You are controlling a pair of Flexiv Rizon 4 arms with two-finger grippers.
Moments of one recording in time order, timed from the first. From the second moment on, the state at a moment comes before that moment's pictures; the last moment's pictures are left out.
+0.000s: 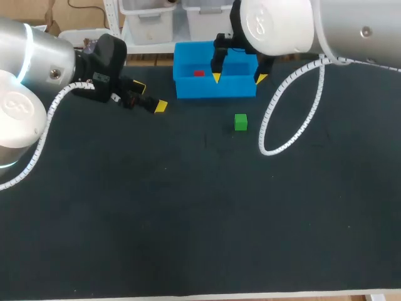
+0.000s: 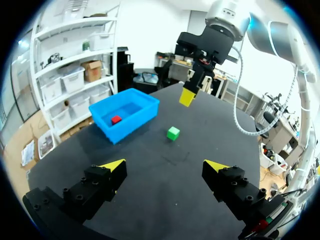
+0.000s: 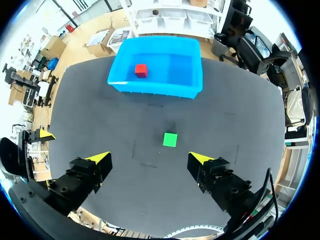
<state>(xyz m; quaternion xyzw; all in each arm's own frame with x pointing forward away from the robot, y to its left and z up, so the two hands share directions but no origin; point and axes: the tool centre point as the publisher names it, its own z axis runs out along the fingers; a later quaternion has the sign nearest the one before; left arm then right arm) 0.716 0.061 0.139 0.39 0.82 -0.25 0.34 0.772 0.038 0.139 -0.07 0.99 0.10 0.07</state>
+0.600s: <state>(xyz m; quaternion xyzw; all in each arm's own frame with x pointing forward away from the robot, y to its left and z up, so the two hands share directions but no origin) 0.716 0.061 0.139 0.39 0.82 -0.25 0.34 0.771 0.032 0.138 -0.07 0.99 0.09 0.09</state>
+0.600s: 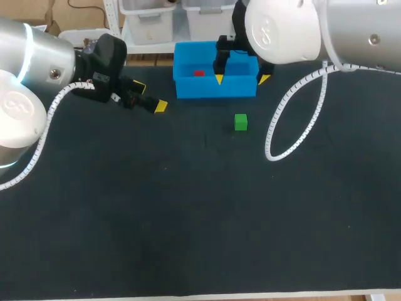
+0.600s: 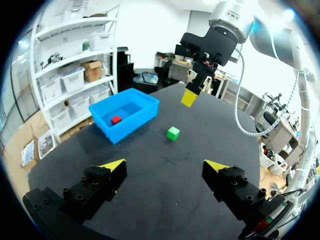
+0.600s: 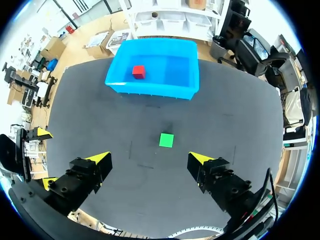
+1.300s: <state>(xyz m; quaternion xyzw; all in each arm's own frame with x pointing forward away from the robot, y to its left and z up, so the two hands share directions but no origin) 0.716 0.061 0.139 0.39 0.82 -0.25 0.34 0.774 0.024 0.117 -0.04 1.00 0.02 0.05</state>
